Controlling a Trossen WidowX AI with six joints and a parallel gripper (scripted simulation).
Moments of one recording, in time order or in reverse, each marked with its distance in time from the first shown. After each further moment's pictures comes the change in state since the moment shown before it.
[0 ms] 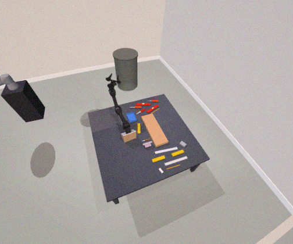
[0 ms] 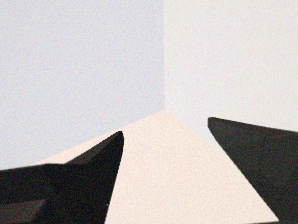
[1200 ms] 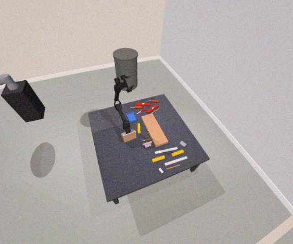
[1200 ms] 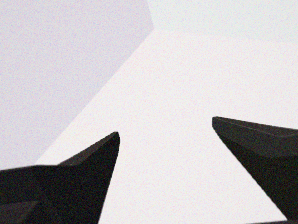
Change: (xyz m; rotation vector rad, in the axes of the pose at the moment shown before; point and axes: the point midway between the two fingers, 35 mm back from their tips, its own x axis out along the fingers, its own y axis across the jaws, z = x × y) arm 0.069 -0.032 0.393 -0.818 -0.504 -0.653
